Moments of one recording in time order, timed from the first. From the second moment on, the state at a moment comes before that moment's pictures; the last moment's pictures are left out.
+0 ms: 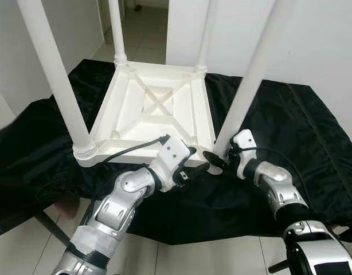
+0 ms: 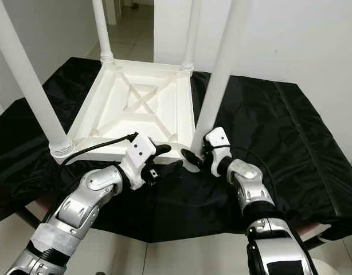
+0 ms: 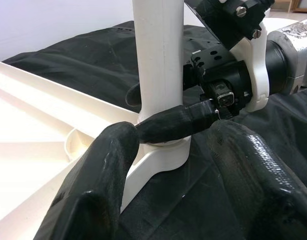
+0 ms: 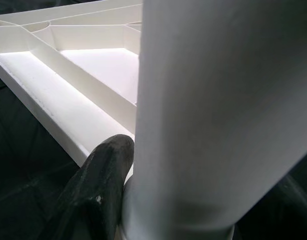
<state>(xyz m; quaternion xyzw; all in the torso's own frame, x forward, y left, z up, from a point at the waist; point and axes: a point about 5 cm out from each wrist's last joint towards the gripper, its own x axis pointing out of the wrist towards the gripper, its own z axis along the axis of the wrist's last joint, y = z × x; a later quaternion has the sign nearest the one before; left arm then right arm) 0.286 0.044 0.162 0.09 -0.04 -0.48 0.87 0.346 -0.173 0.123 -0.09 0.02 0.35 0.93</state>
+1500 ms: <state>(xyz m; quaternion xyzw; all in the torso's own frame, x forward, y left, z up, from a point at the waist) 0.295 0.063 0.156 0.09 -0.02 -0.46 0.88 0.310 -0.128 0.129 0.02 -0.02 0.04 1.00</state>
